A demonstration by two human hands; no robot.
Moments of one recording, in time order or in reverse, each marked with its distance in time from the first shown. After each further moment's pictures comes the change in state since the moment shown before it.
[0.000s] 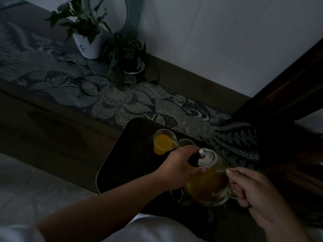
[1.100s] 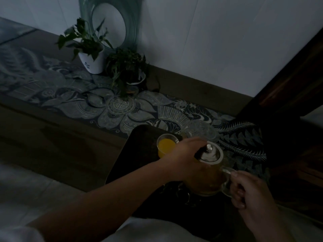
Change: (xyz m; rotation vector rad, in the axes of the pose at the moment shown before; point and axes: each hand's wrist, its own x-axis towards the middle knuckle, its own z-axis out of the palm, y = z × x) left_hand 0.014 0.041 -0.024 0.324 -0.186 0.047; right_hand -0.007 0.023 0.013 0.367 0.110 -0.068
